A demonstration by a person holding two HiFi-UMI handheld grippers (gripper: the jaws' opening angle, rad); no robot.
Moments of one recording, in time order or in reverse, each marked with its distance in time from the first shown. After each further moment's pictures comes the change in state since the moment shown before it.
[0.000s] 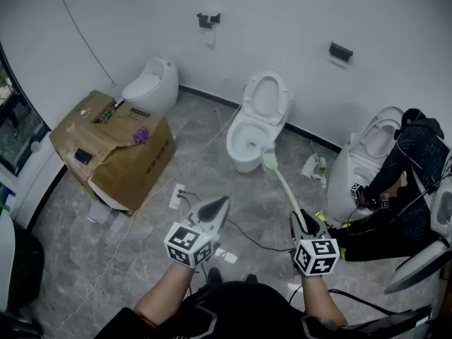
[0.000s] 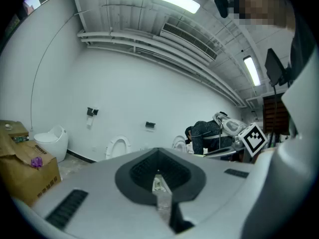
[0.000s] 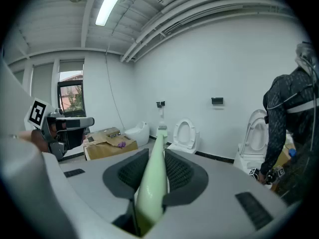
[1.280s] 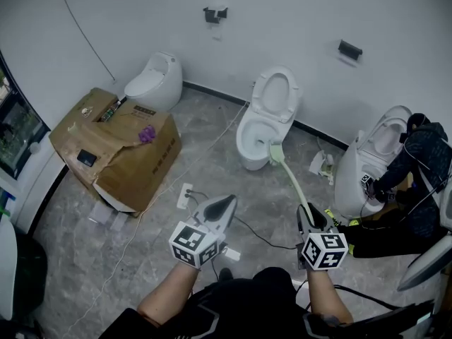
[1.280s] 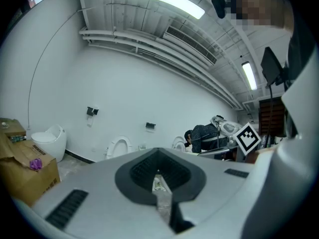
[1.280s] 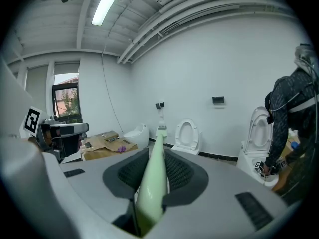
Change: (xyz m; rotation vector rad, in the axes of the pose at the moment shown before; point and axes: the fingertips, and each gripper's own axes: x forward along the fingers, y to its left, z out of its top) left arm -0.026 0.063 -0.002 -0.009 -0.014 -0.048; right arm 0.048 0.051 0.011 0.046 -0.025 -0.029
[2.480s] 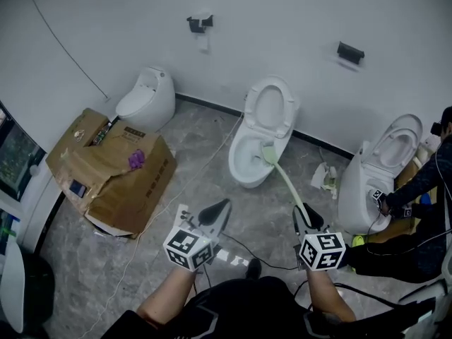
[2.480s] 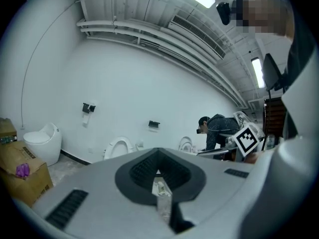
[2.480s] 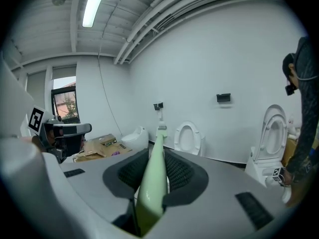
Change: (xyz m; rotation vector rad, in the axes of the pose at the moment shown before) left arm 0.165 0.060 0.025 -0.012 0.032 0.012; right arm 0.133 -0.106 0.060 0.010 -0.003 0.062
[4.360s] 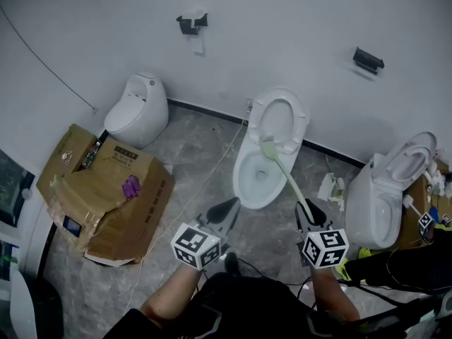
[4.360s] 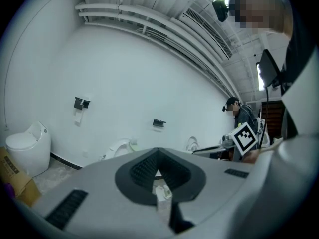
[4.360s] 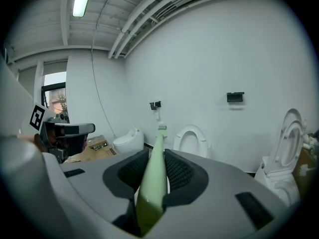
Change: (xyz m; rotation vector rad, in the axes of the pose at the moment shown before) left arm 0.146 0.167 0.037 0.000 0.036 -0.087; right arm 0.208 -0.025 0.073 -0.013 0.016 -0.029
